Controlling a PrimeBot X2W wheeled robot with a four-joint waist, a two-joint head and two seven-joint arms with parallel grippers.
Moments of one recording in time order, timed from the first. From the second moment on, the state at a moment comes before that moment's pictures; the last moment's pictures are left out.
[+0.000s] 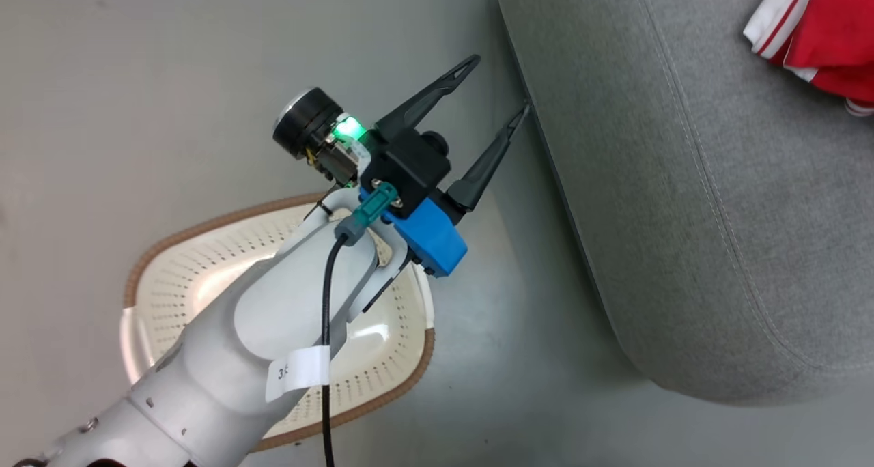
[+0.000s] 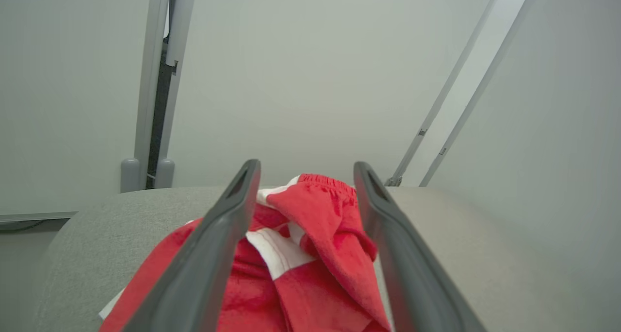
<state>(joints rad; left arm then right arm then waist) -0.90 0.19 -0.92 0.48 -0.42 -0.05 -0.26 -0.59 -0.37 -0.41 0.27 0.10 0.13 -0.26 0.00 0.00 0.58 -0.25</state>
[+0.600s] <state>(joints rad) -0.63 0.17 -0.51 0.33 -0.34 0.03 -0.26 -0.50 -0.24 -0.13 0.20 0.06 0.13 -0.26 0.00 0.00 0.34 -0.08</state>
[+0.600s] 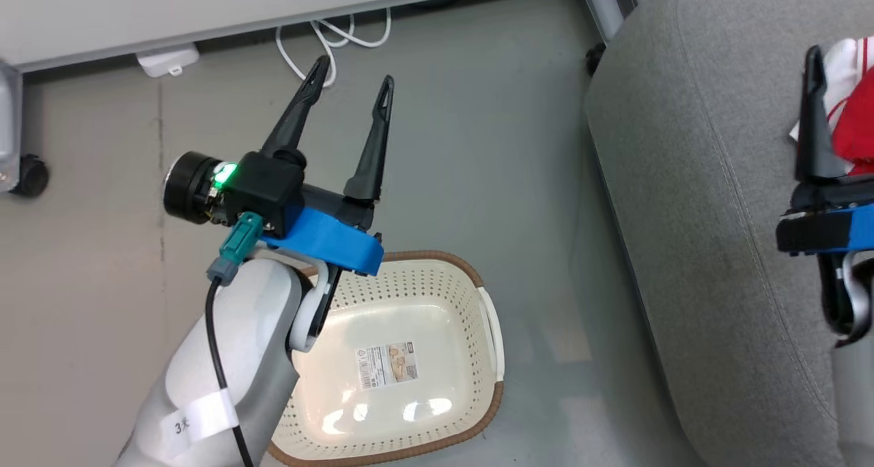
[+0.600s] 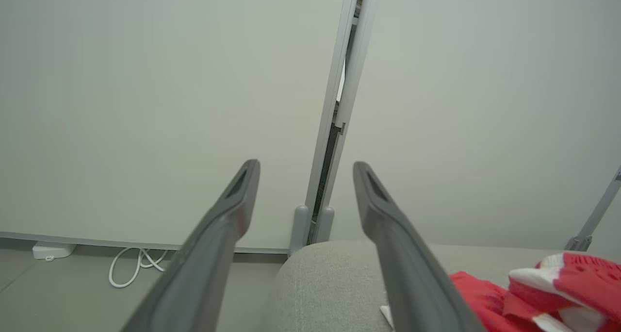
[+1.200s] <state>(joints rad) -0.32 0.11 -0.19 0.25 -0.21 -0.02 -0.26 -0.36 -0.17 -0.02 0.24 0.11 0.13 -0.26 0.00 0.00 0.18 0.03</state>
